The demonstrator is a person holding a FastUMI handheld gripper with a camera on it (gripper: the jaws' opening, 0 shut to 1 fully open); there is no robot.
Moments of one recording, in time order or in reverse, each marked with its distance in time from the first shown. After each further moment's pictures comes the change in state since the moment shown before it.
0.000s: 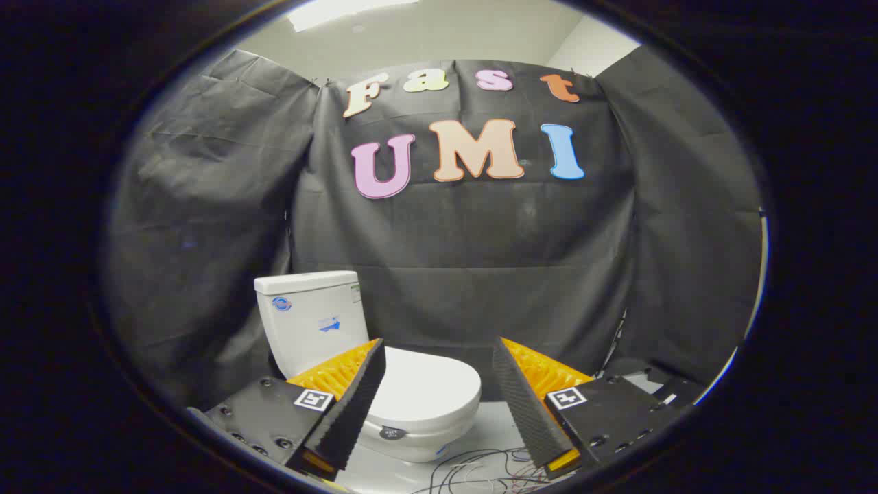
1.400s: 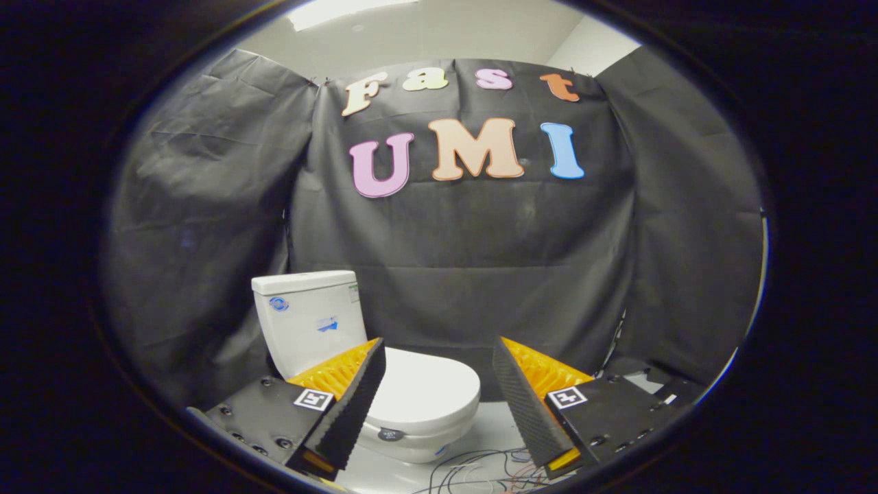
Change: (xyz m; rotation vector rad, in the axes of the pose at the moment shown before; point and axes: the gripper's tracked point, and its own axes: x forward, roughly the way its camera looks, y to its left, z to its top) arm 0.004 0.000 -0.004 -0.001 0.007 -0.002
